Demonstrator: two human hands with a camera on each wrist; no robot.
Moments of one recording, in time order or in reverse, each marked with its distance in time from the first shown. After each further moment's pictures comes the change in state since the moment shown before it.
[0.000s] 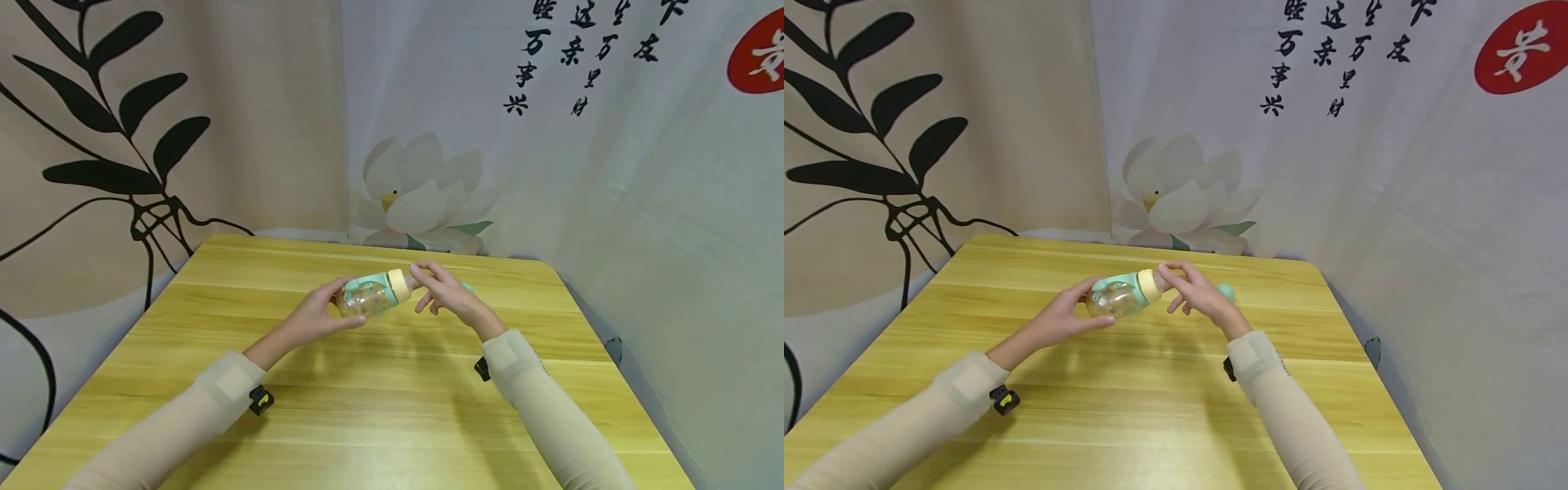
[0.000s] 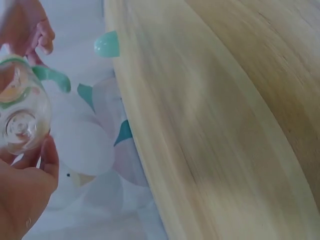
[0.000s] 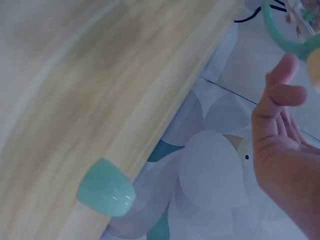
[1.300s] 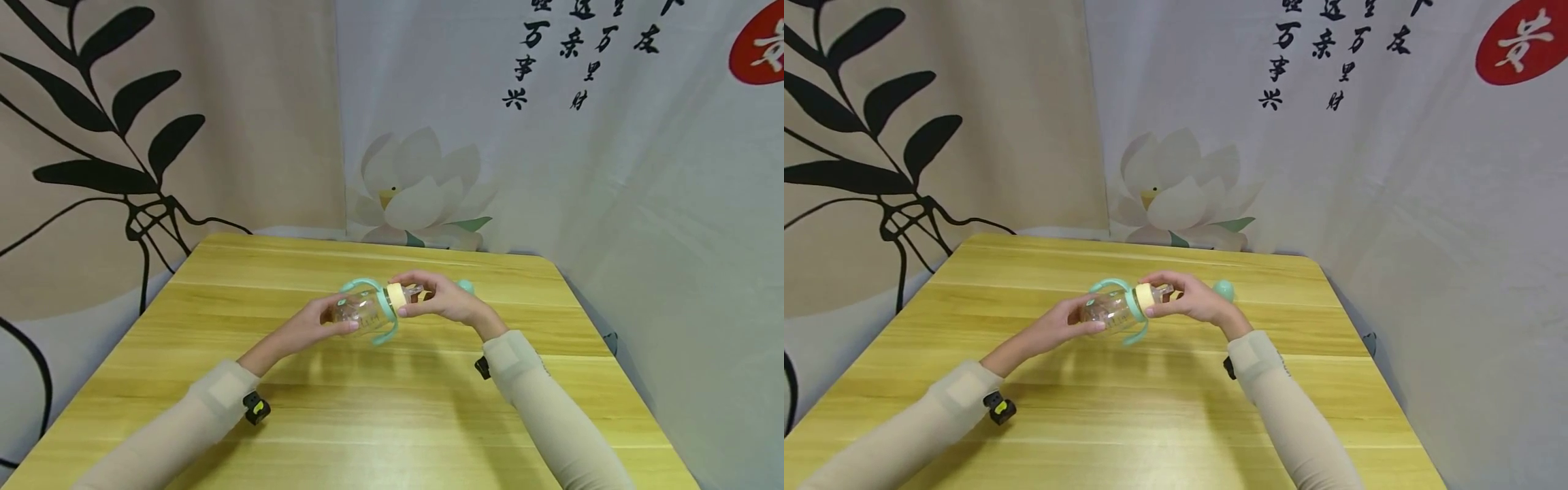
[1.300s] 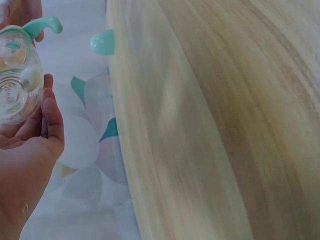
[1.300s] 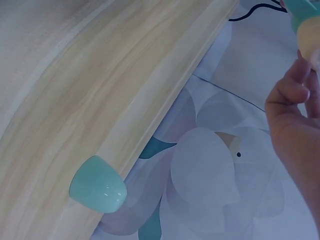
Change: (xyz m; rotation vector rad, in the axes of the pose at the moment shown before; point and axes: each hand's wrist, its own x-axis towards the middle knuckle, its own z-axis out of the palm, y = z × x) left_hand -0.015 -0.016 -0.001 -0.182 -0.201 -0.100; right_hand -0.003 0.001 0.002 -0.058 -0.201 -0.203
